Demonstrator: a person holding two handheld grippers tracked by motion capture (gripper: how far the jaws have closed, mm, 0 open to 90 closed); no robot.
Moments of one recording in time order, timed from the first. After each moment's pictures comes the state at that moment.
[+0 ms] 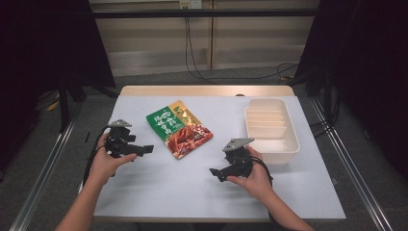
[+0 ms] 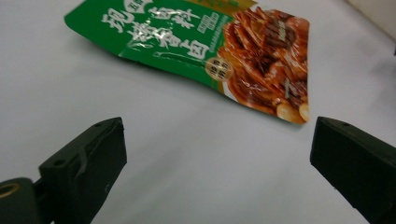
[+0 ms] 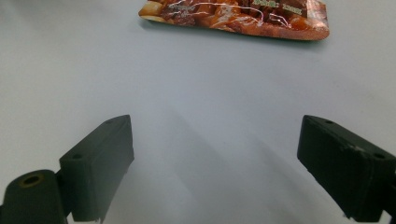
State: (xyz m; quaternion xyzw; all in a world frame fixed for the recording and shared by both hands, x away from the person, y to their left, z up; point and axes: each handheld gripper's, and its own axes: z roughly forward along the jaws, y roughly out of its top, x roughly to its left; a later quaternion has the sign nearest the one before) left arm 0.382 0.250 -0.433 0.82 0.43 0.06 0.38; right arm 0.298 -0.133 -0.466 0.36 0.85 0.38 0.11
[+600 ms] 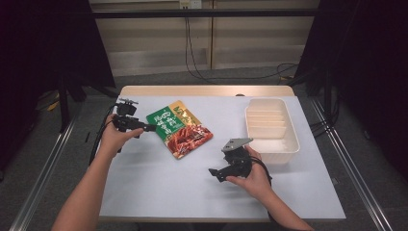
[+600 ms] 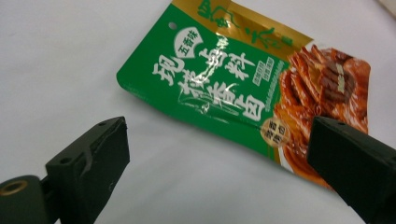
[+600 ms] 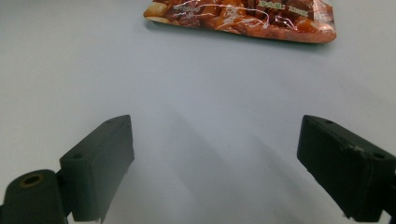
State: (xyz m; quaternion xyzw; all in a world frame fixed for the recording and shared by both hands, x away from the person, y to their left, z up) left arm 0.455 0.235 -0.423 0.81 0.46 0.07 0.35; right arm 0.299 -0.130 -0.467 0.35 0.85 0.38 0.11
